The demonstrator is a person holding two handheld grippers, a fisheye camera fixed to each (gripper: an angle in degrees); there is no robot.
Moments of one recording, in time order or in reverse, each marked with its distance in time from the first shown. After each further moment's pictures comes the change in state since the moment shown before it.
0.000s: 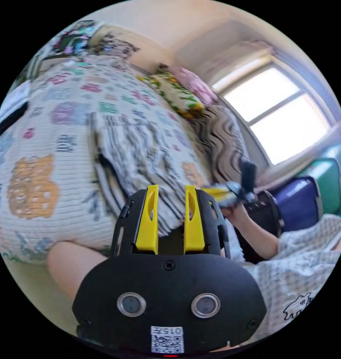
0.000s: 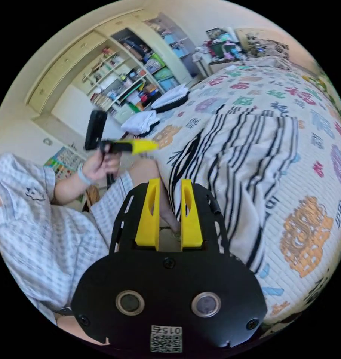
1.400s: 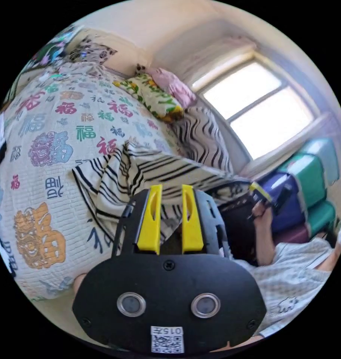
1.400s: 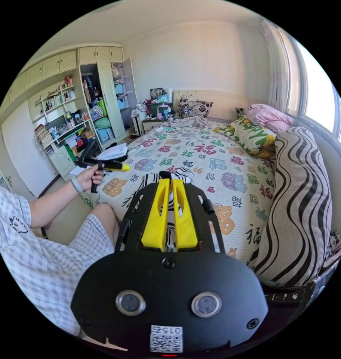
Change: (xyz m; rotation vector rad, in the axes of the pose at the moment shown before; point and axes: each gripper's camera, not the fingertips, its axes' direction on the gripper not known) left arm 0.143 0.045 0.067 -0.132 0.111 0.284; right arm -0.248 0.207 -0.096 0.452 0.645 0.178
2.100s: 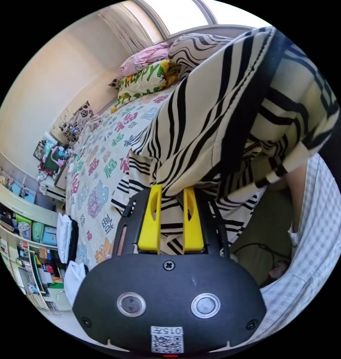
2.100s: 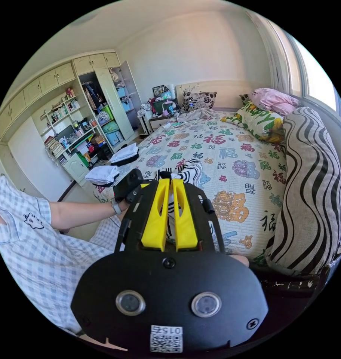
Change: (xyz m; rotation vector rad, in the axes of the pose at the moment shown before) left arm 0.252 0.112 0.246 -0.157 -0.808 0.517; right arm -0.006 0.133 -0.063 -0.034 -0.116 0.087
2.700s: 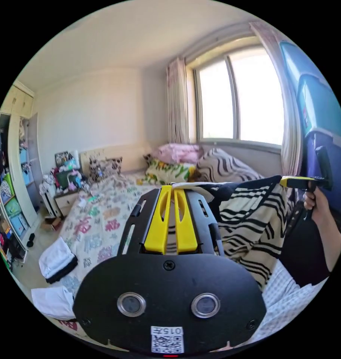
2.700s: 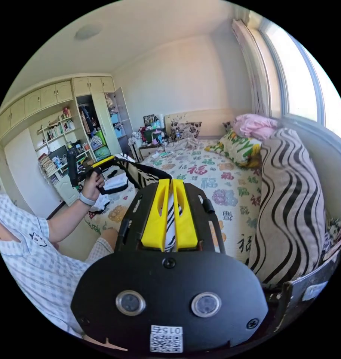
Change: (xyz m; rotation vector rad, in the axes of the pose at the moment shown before) left arm -0.082 0.029 -0.292 0.739 0.037 -0.358; right arm 0.008 0.041 -0.110 0.249 0.105 -0.026
